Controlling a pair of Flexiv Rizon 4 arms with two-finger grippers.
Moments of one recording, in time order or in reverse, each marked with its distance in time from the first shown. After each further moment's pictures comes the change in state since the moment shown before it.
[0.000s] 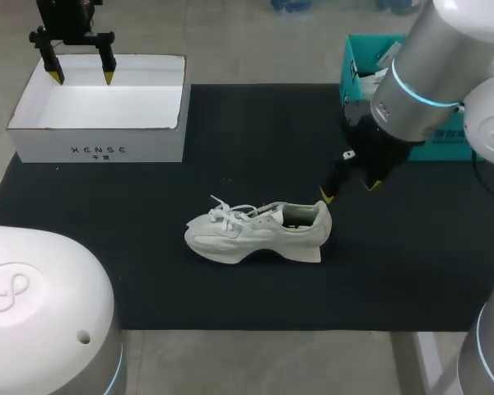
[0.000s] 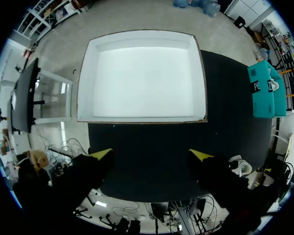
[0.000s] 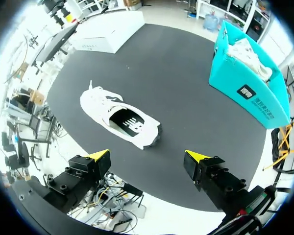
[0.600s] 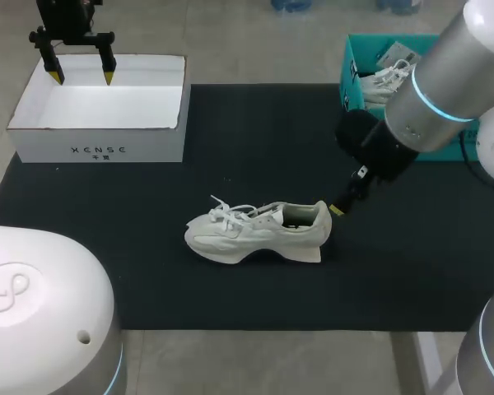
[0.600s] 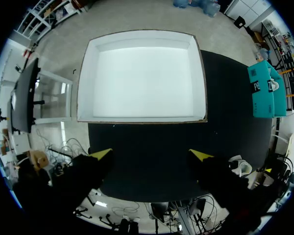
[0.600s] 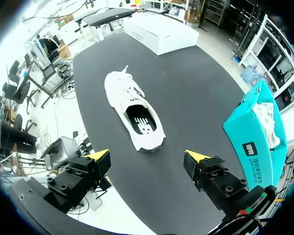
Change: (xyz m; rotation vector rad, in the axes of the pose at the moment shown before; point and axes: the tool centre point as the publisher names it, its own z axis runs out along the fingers) left arm 0.000 0.000 0.000 0.000 0.000 0.000; right arm -0.004 -0.005 0.002 -0.084 0.046 -0.525
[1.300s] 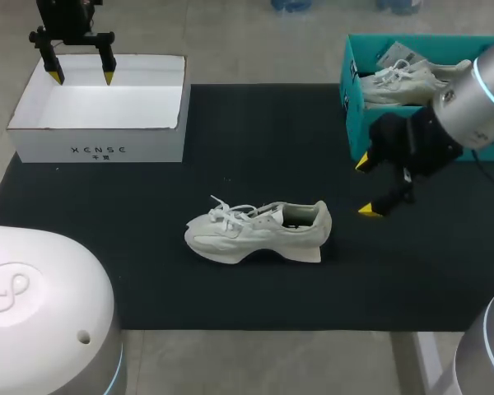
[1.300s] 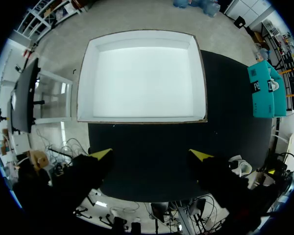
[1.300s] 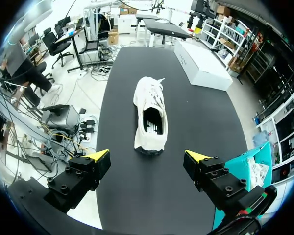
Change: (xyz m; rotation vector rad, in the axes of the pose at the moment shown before) left arm 0.000 0.000 0.000 0.000 0.000 0.000; right arm -0.012 -0.015 -0.023 -0.165 0.083 -0.483
